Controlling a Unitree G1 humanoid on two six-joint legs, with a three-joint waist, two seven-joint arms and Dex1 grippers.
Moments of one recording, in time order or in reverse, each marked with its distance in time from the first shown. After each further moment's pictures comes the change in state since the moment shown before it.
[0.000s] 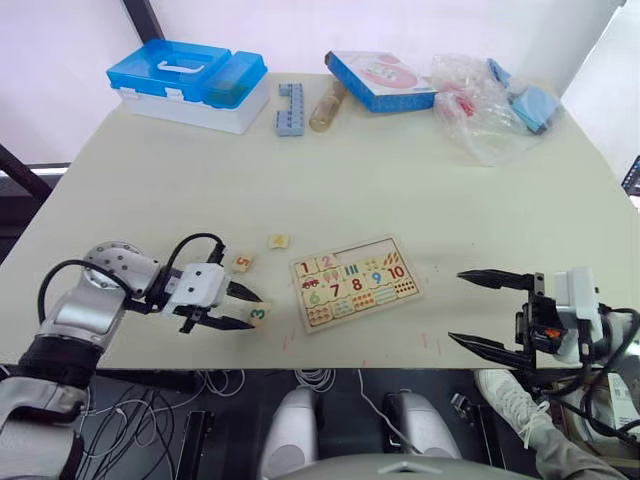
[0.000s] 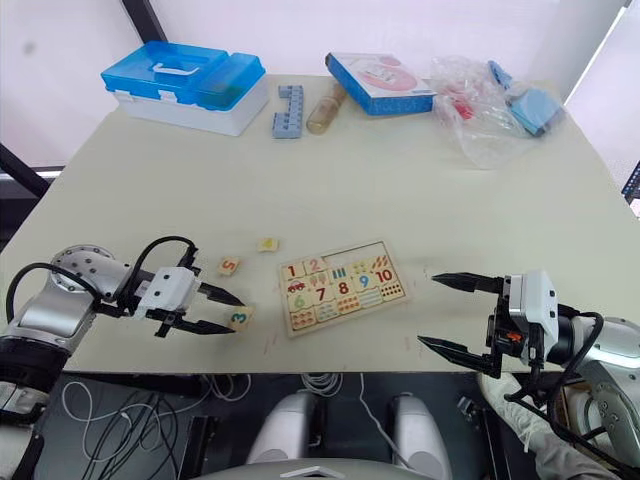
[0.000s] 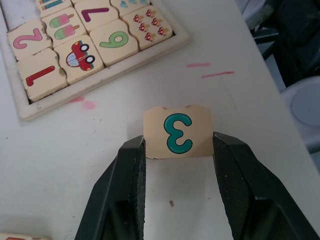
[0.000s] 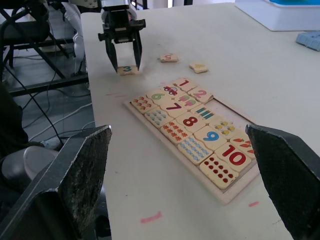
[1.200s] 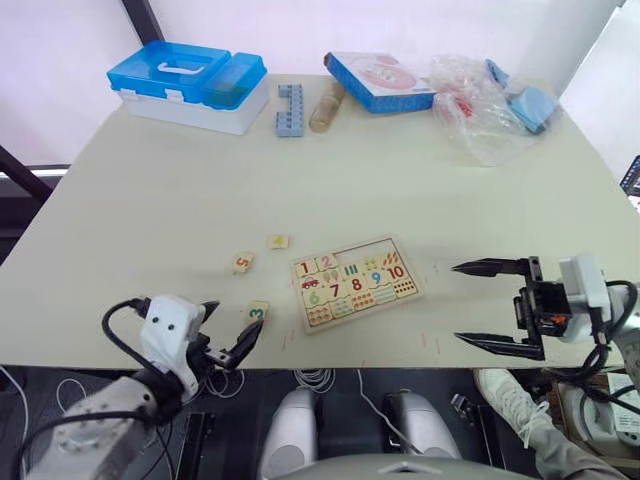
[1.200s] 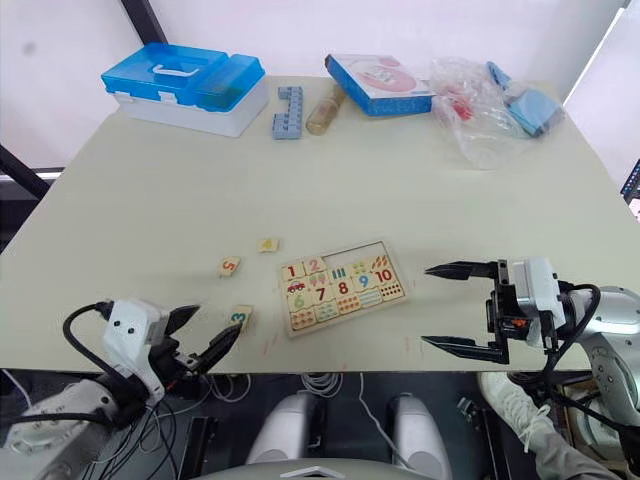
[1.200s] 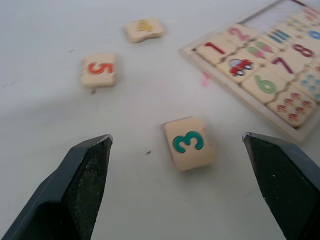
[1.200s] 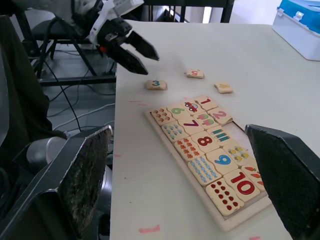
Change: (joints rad) left arm 0.885 -0.557 0.506 -1.164 -0.218 1.029 1.227; right arm -0.179 -0.050 0.049 0.137 0.033 -0.041 0.195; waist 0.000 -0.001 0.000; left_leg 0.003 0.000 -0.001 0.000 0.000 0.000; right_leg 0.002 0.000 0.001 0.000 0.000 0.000
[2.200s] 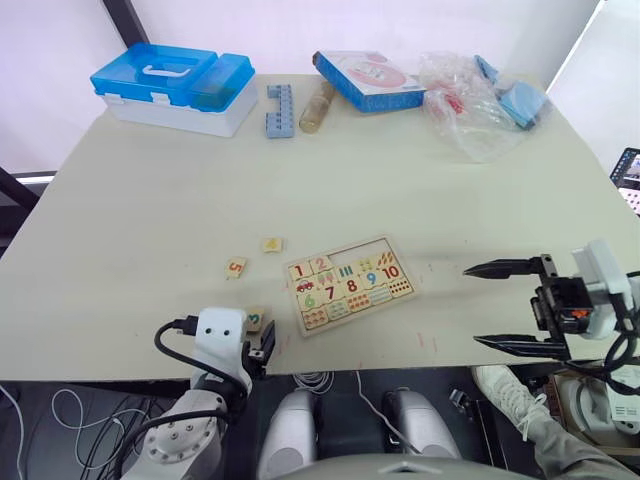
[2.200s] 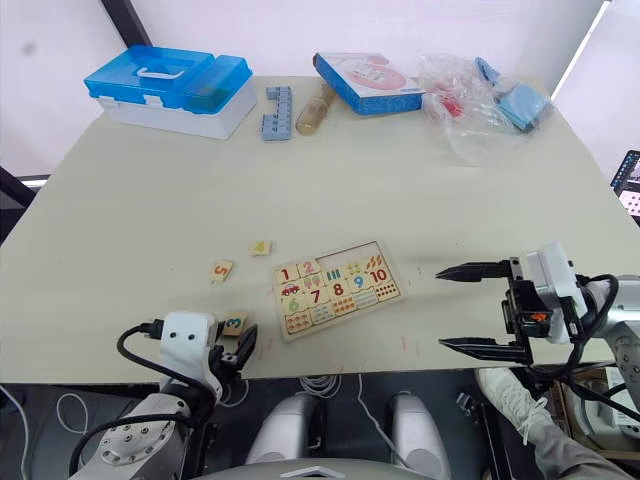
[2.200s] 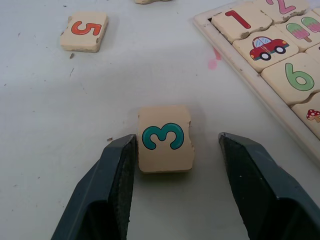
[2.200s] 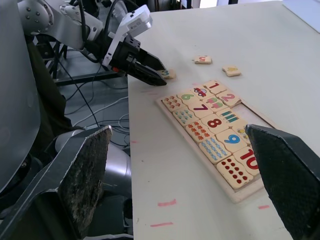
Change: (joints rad) left arm -0.030 -0.163 -0.339 -0.059 0.232 0.119 0.364; right arm -0.010 -0.093 -0.044 0.010 0.070 0.111 0.051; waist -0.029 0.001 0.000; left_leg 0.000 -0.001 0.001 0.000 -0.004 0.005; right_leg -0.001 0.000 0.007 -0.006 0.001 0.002
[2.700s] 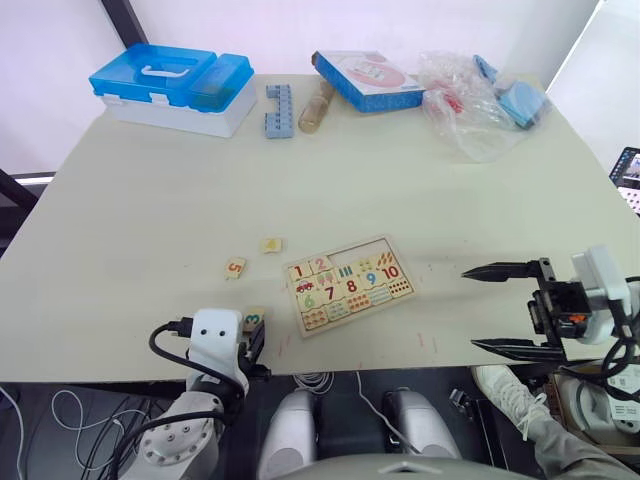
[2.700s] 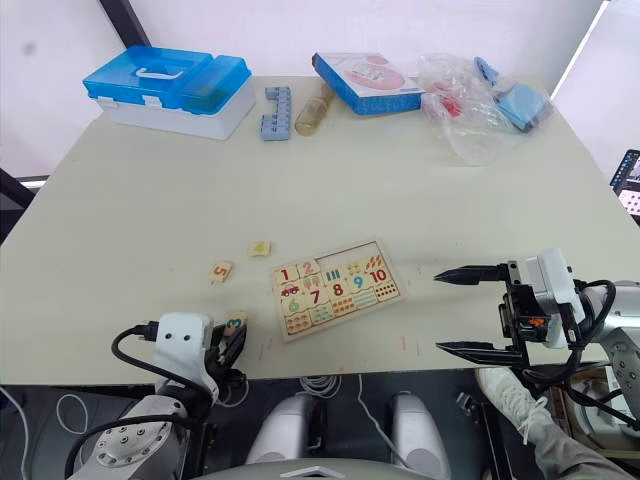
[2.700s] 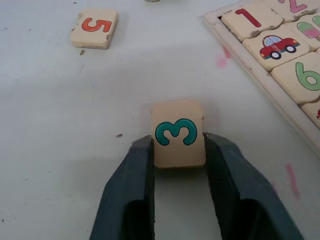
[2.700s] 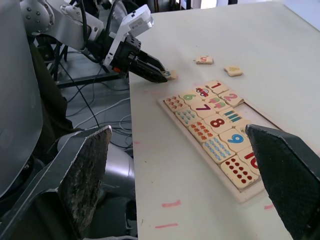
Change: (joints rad) left arm 0.006 -0.011 0.024 -0.008 -0.001 0.011 0.001; right arm 0.021 0.028 0.000 -0.013 -0.002 -0.027 -0.006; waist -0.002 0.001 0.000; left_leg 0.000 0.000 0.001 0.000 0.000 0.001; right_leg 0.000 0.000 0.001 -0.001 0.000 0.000
